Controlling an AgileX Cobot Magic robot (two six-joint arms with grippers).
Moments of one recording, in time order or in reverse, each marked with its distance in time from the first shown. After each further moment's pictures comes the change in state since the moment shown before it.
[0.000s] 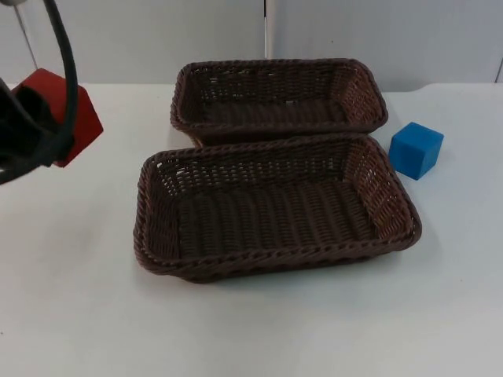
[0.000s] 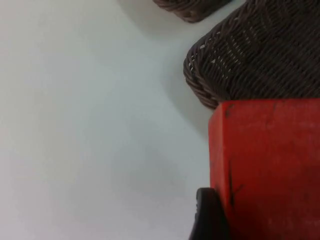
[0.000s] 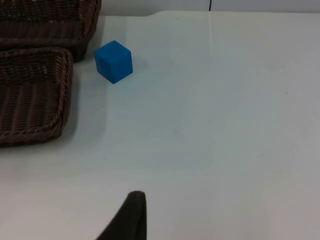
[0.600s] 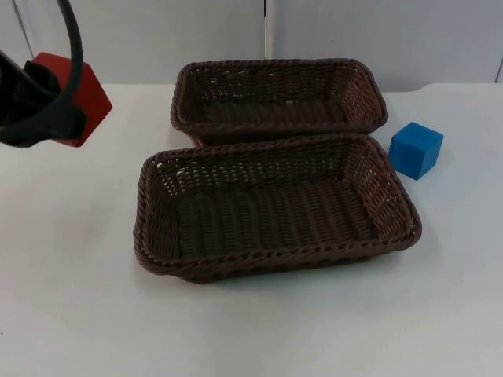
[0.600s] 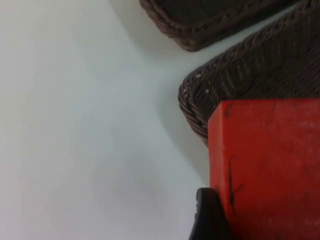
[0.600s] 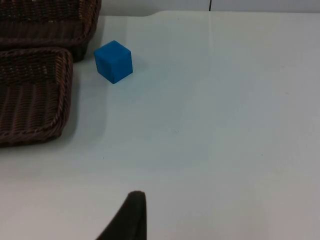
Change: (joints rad) right arm 0.000 0.000 0.000 0.000 0.000 0.000; left arm 0.000 0.000 0.000 -0.123 -0.061 -0.011
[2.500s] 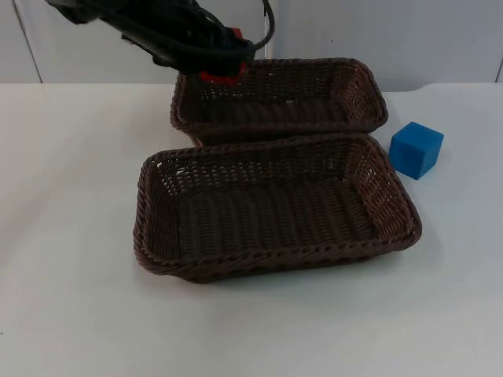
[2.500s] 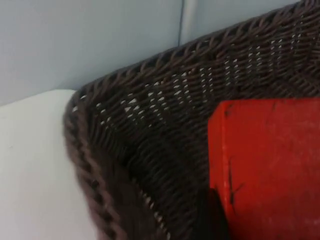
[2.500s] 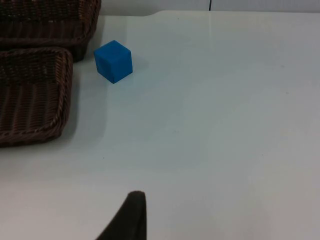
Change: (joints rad) right arm 0.000 0.000 0.000 0.000 0.000 0.002; left arm -0.082 1.037 -1.031 -0.128 -0.061 0.008
